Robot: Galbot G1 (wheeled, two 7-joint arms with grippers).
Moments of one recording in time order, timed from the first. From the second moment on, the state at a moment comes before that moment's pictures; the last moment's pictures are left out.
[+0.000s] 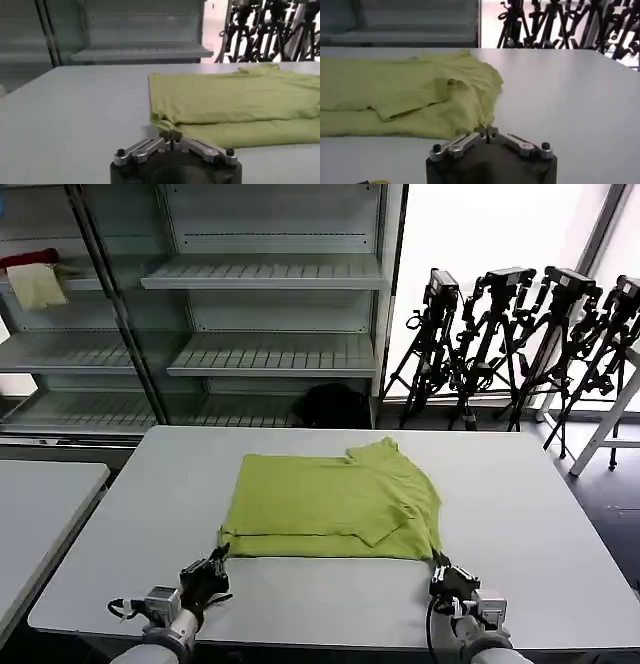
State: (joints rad) left arm 1.50 -1.27 -0.50 -2.10 -0.25 0.45 -0.06; right arm -1.54 1.40 0.52 2.18 0.18 -0.56 0.09
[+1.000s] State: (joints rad) left arm 1.88 -1.14 -0.71 -2.20 -0.32 0.31 -0.09; right arm -1.73 1.36 0.32 2.35 0.18 -0.58 0.21
